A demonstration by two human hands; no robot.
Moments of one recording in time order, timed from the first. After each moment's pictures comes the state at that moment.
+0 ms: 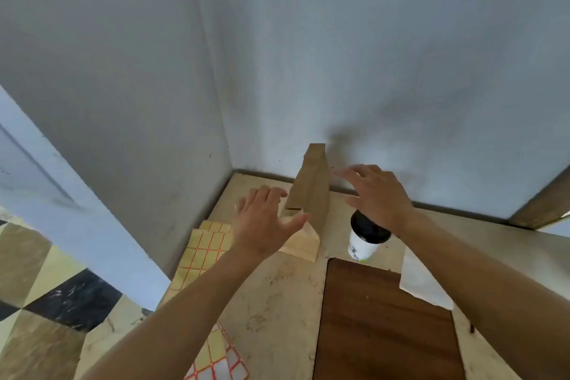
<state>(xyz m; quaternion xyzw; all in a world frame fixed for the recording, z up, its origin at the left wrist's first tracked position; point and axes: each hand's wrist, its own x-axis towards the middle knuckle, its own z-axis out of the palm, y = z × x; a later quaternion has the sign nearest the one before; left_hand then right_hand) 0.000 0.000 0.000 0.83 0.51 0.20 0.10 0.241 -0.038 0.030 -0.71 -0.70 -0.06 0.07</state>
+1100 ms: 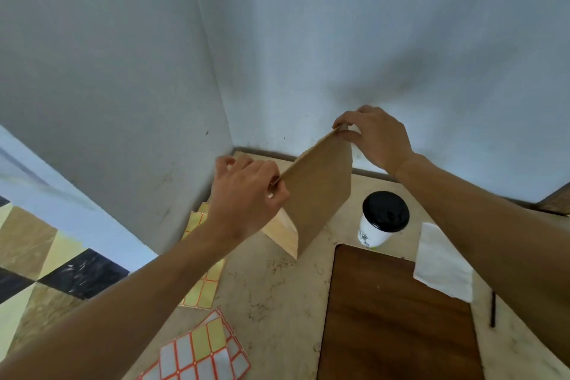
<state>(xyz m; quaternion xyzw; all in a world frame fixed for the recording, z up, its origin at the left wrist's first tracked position) -0.018 0.020 0.023 0.86 0.43 0.26 -0.03 0.255 0.046 0.031 -0.69 -0.69 -0.03 0.23</state>
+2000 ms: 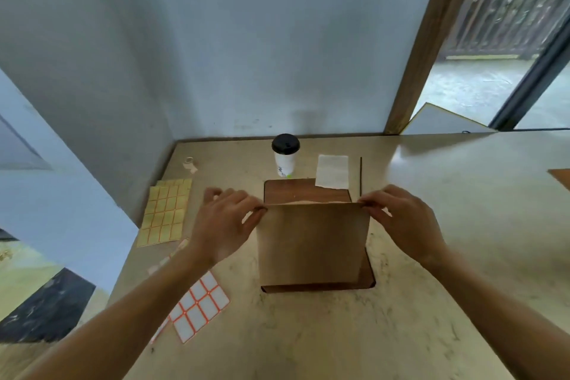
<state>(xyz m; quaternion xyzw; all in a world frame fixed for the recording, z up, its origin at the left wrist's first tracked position) -0.068 -0.227 0.019 0.94 0.23 0.25 -0.02 0.206 -0.431 0.025 -0.80 -0.55 -0.06 0.24</state>
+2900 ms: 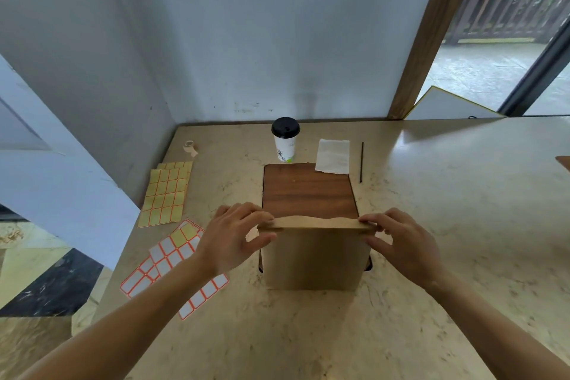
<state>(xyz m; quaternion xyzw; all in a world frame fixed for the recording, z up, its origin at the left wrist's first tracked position) -0.077 -0.254 -0.039 0.95 0.18 0.22 0.08 0.190 -0.476 -0.018 -0.81 -0.54 0.05 0.21</state>
